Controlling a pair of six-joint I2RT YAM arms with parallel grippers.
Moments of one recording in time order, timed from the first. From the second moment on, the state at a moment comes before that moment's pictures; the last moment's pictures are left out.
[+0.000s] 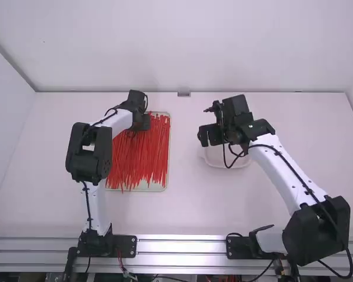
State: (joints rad) left arm -0.12 2.14 1.48 -0.44 -0.07 -0.17; right arm 0.34 1.48 1.20 -0.71 -0.20 0.07
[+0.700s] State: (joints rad) left arm -0.12 2.14 1.42 -0.38 -0.08 -0.17; right arm 0.34 1.48 1.20 -0.71 -0.20 0.08
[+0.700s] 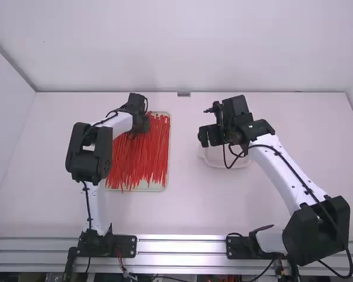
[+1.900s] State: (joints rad) left arm -0.12 2.14 1.42 -0.37 -0.08 -0.17; right arm 0.34 1.48 1.20 -0.71 -0.20 0.08
